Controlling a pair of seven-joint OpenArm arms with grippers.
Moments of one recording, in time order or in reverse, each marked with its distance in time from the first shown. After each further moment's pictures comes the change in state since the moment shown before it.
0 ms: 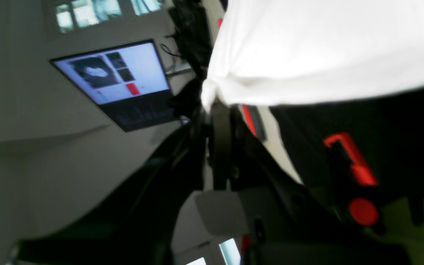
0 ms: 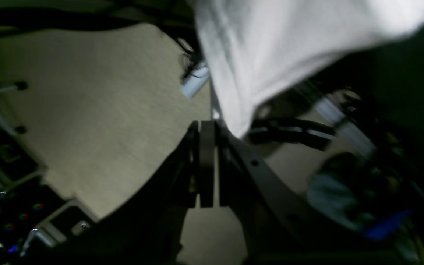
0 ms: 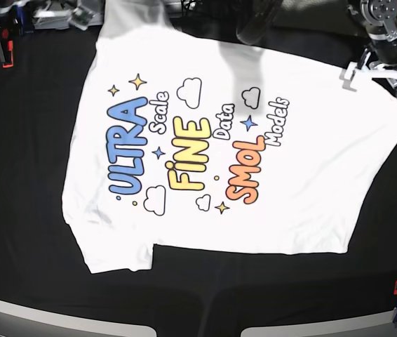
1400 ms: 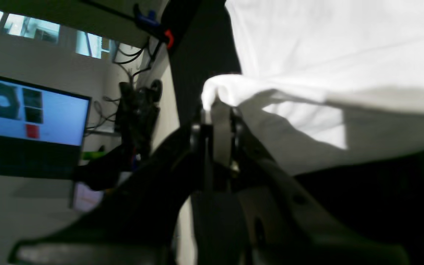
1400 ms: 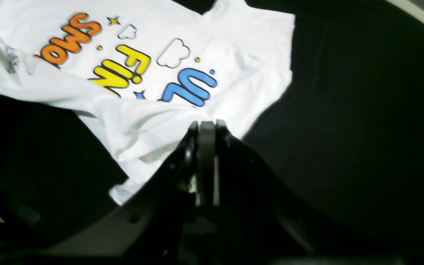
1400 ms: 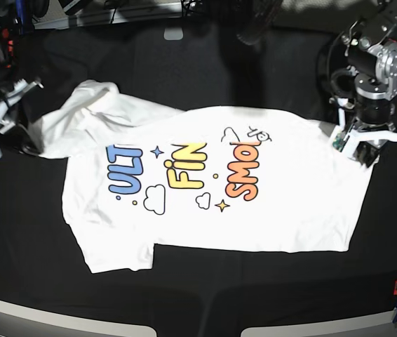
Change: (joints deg) left arm -19.1 3.0 0.0 -1.2 -32.0 7.8 -24.3; right arm 33.9 0.6 16.1 -12.2 5.9 0.4 20.0
